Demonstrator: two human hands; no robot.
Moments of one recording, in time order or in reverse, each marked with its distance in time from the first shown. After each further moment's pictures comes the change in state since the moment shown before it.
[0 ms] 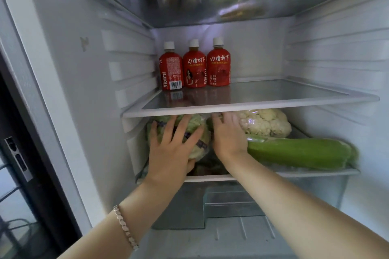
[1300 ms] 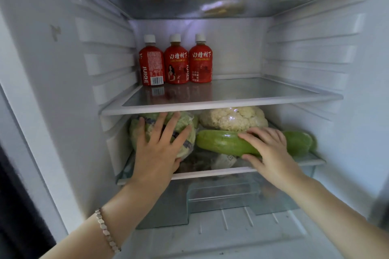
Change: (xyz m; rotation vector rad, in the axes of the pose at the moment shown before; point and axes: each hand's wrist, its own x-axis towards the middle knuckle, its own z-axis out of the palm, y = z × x) left_hand -0.002 0.004 0.004 -0.008 0.022 0.057; right_hand -0.070 0.115 -0.030 -0.043 0.161 -0.255
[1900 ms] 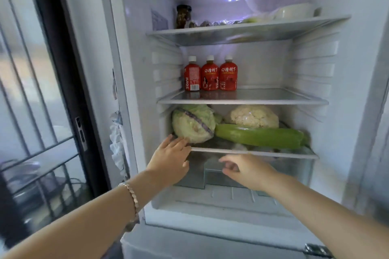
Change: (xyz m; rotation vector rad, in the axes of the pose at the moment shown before) left_hand -0.056 0.020 -0.107 -0.062 -0.383 -0.059; right_hand -0.034 -0.082 -0.070 0.325 -0.649 -0.007
